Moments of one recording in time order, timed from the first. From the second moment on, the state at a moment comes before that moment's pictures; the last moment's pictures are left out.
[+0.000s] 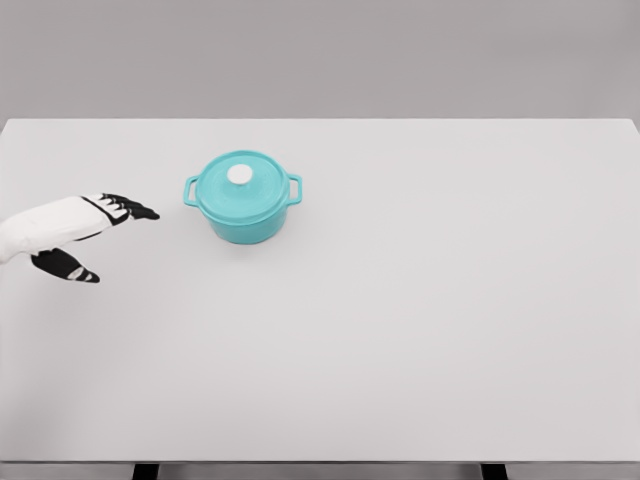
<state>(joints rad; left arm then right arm) -0.28 0.83 -0.22 -1.44 -0.32 -0.61 -0.61 0.00 0.00 0.71 -0.06 0.24 -0.09 0.13</state>
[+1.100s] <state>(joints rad) -1.08 0.61 -1.00 -1.23 -0.31 -0.59 -0.61 0.02 0.00 0.71 -0.05 0.24 -0.09 0.13</state>
